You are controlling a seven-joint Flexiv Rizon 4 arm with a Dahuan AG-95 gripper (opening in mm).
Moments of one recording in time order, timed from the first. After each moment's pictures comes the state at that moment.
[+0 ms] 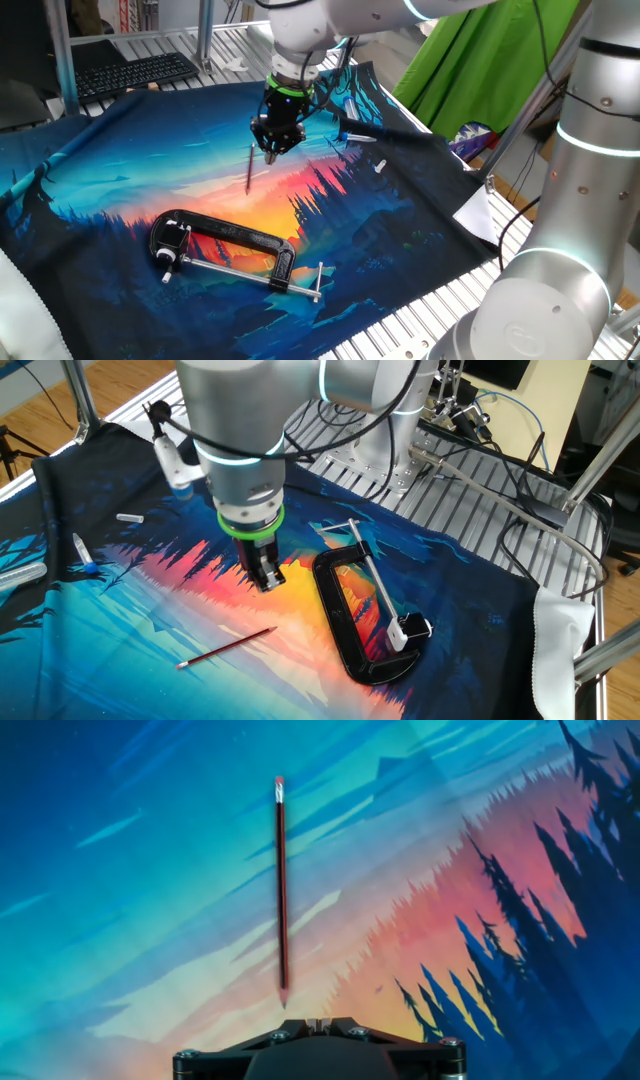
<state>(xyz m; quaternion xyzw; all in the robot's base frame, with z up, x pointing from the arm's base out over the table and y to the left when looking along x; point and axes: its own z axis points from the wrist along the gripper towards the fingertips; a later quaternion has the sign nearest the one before) 0.583 0.009 0.097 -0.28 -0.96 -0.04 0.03</state>
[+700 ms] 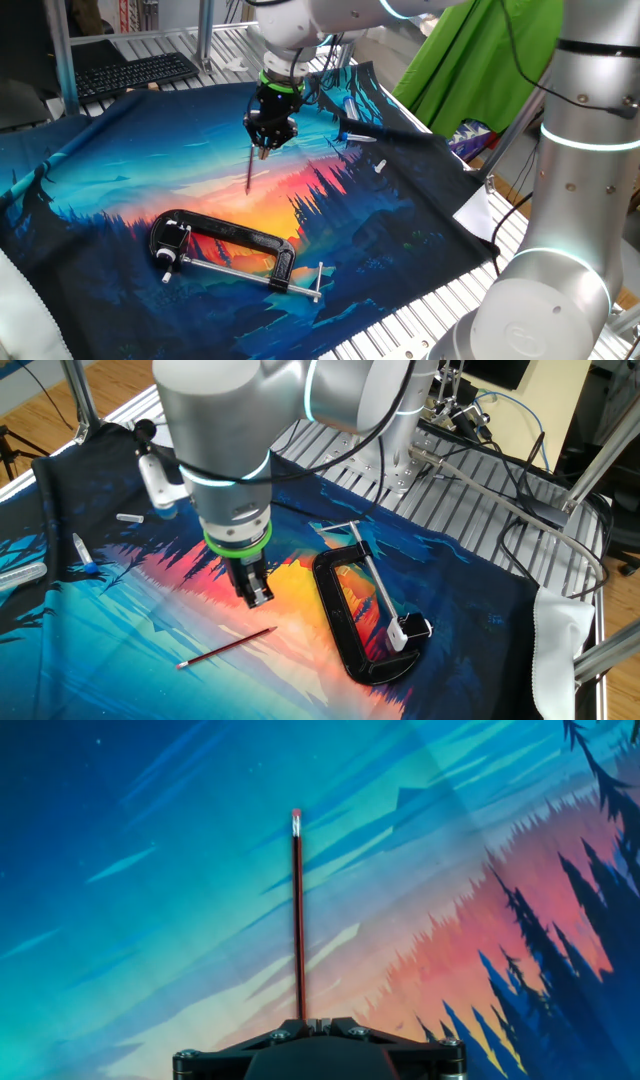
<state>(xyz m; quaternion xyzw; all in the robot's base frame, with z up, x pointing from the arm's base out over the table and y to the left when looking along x) 0.608 0.005 0.084 -0.28 -0.96 -0.04 0.03</state>
